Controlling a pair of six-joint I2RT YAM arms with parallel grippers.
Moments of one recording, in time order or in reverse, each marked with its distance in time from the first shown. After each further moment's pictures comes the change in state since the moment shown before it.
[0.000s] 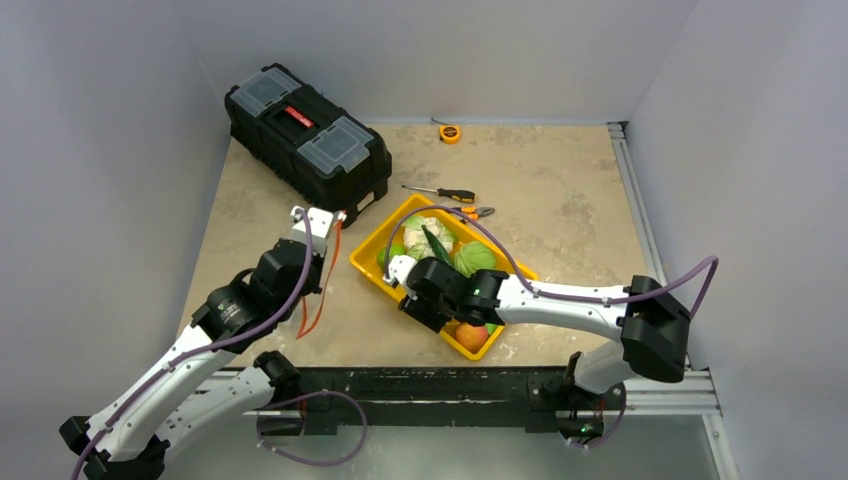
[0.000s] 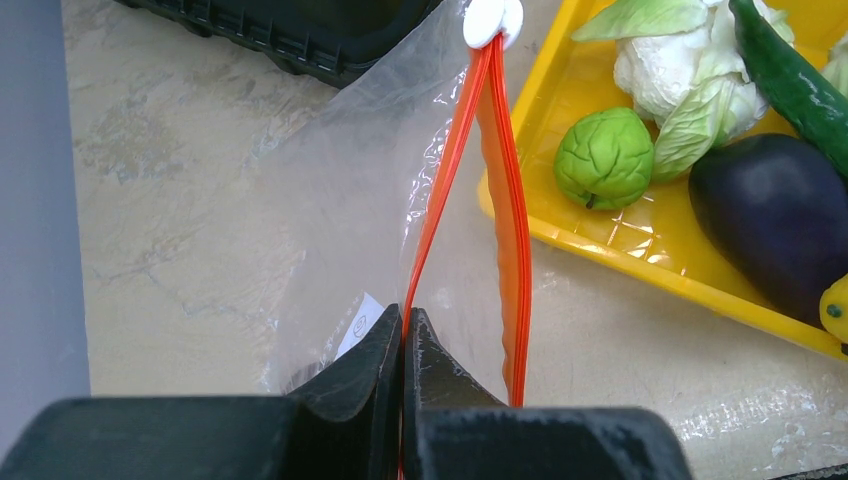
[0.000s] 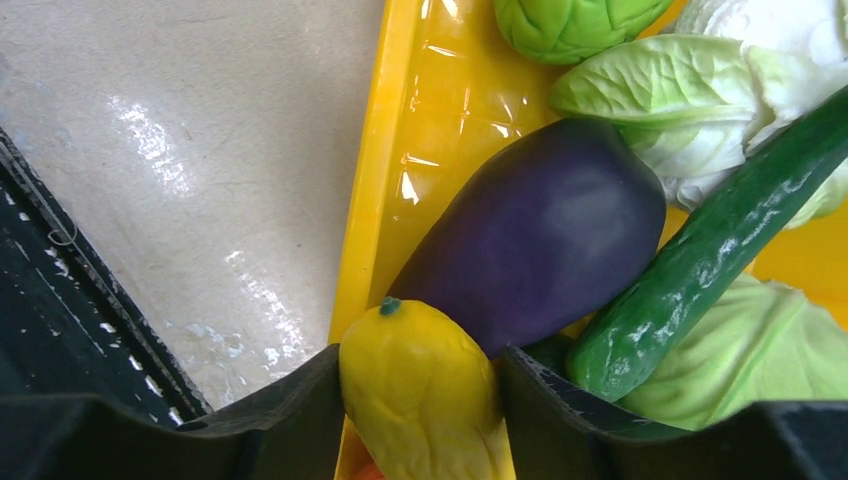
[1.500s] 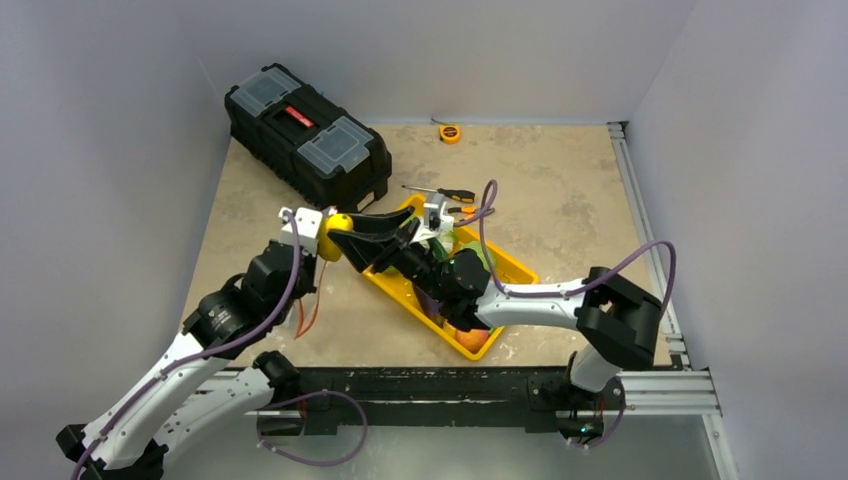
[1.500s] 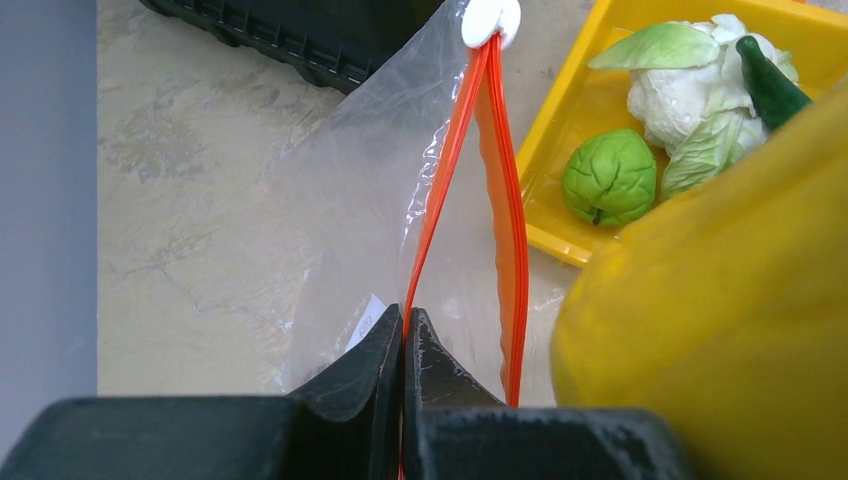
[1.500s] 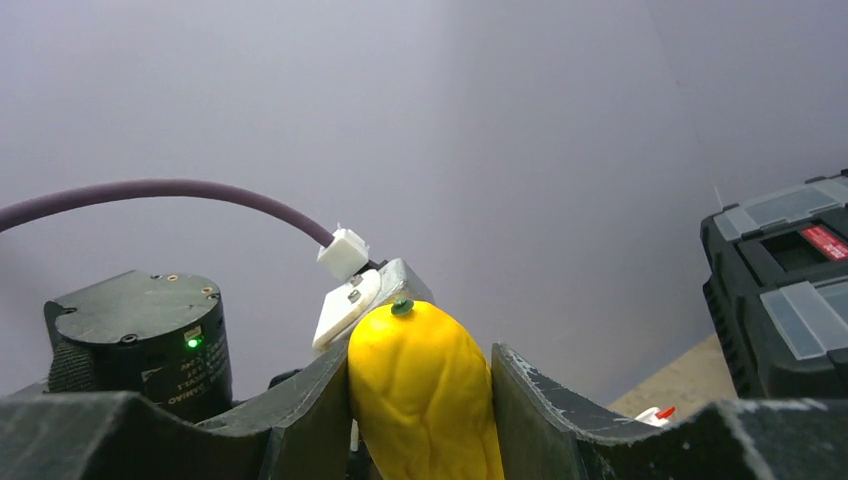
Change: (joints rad) left arm 0.001 -0.039 0.000 0.000 -0.030 -0.009; right arm 0.002 0.126 -0.077 1.727 -0.076 0.465
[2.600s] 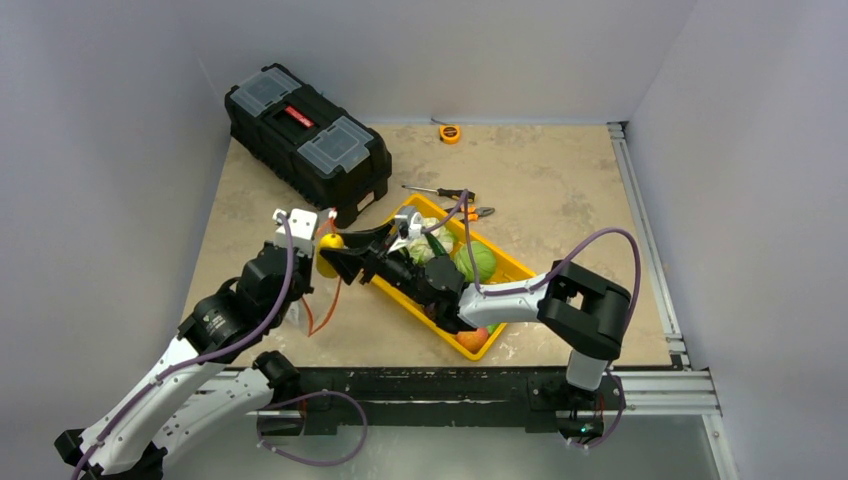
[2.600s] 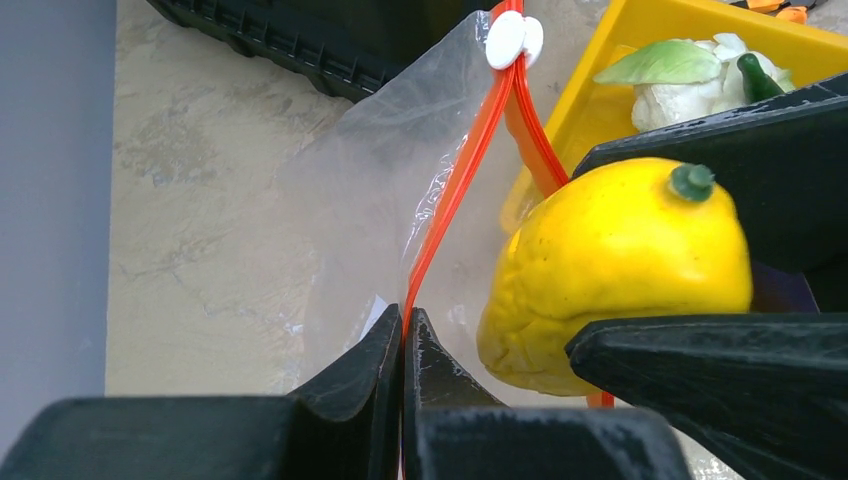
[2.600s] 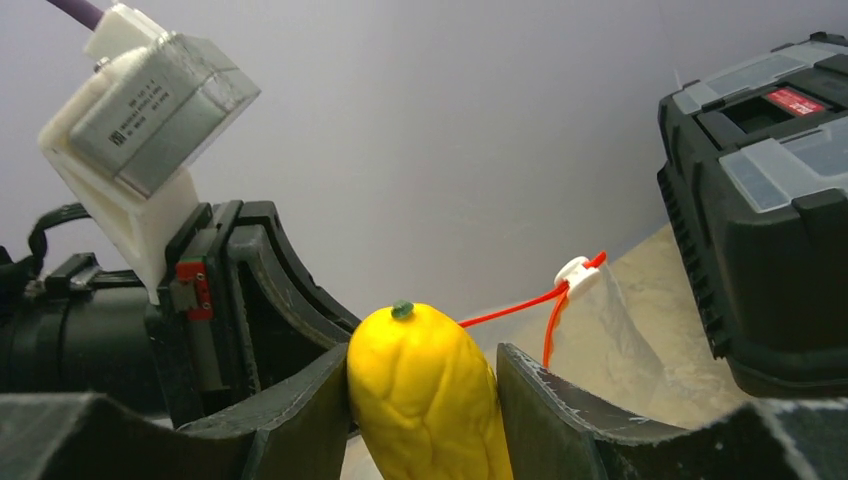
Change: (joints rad) left arm 0.000 -0.035 0.000 0.002 -0.027 -0.003; right arm 0.000 0.174 0.008 -0.003 0.005 -0.014
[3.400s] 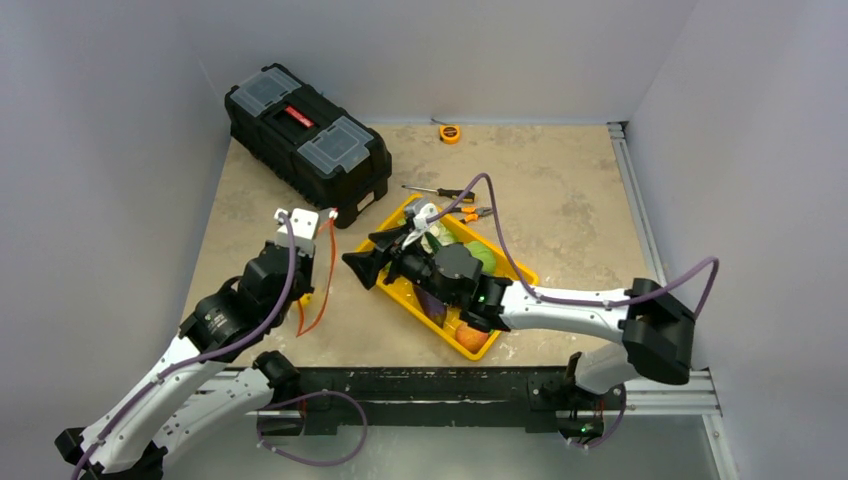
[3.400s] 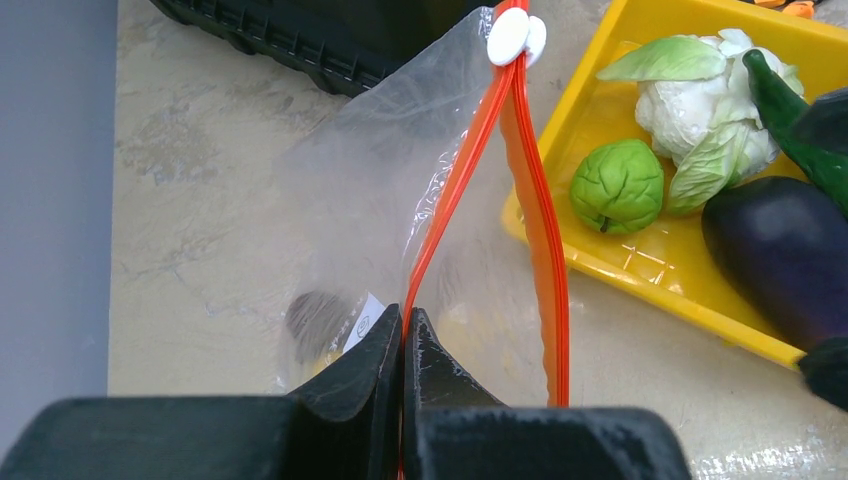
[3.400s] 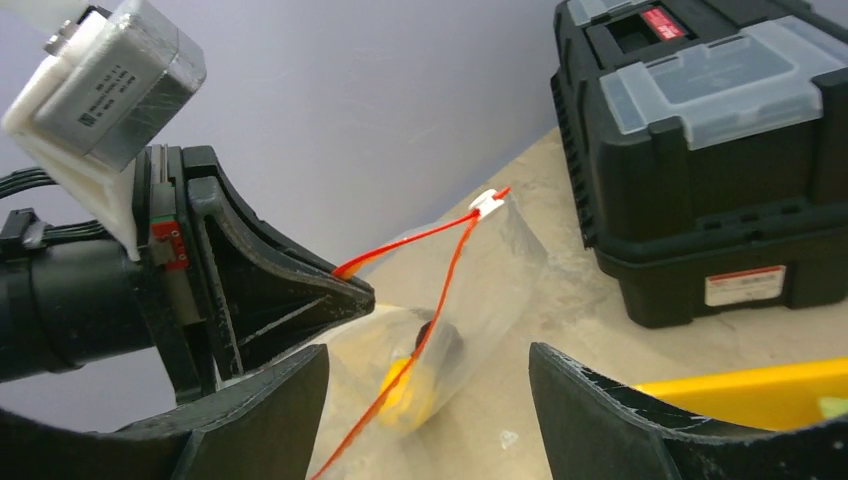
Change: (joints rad) left arm 0.000 0.006 0.000 0.000 -0.004 0.000; right arm 0.005 -0.286 -0.005 -0.586 0.082 -0.056
